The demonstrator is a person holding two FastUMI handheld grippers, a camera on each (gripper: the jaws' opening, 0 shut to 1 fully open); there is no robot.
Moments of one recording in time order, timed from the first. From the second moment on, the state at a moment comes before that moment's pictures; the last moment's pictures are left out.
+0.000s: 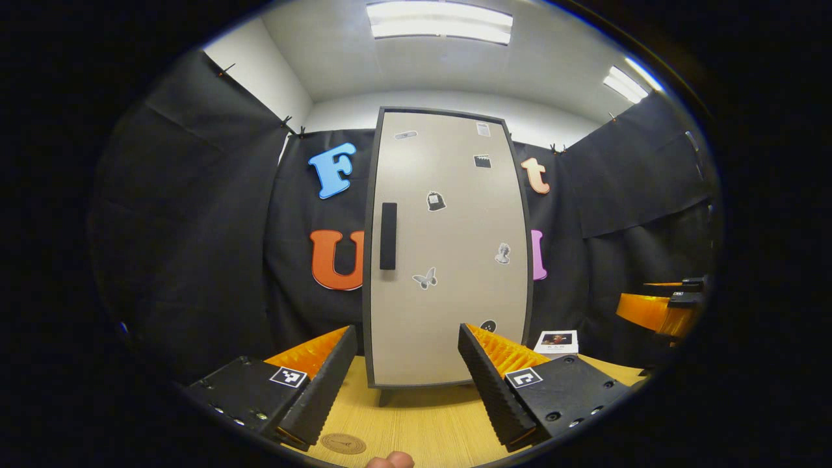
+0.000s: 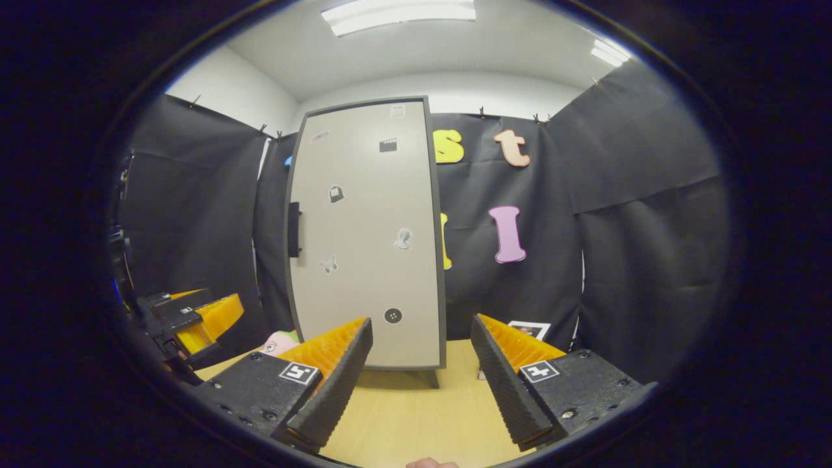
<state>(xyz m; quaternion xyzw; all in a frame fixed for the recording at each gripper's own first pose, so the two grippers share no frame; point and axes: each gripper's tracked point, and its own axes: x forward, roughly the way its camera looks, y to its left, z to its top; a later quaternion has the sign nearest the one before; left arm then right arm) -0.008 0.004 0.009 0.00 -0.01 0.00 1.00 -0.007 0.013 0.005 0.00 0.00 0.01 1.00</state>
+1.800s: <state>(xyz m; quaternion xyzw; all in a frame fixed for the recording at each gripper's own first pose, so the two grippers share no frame) -0.034 0.007 -0.010 0.02 0.01 -0.01 1.00 0.224 0.263 0.086 -0.03 0.03 0.29 0.96</state>
